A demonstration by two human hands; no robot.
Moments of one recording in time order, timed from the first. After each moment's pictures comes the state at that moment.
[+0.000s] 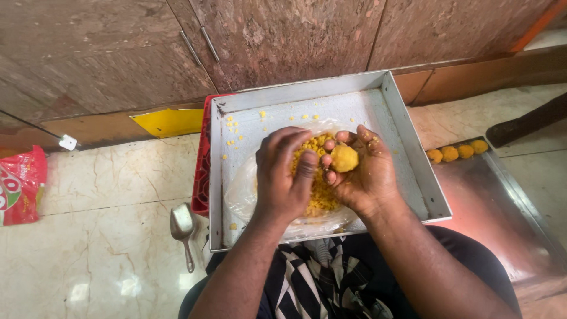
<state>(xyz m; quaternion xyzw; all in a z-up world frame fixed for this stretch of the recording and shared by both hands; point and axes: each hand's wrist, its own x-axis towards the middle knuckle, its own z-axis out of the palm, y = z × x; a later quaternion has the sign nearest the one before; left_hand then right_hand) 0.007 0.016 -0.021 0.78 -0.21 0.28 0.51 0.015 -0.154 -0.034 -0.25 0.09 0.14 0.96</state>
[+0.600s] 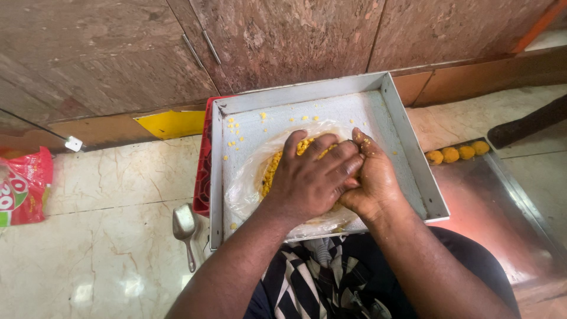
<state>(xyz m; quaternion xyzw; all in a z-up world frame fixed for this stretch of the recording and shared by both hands) 0.006 -0.001 -0.014 0.83 -0.43 0.36 0.04 0.004 -0.153 0.002 -0.26 0.15 0.16 0.94</state>
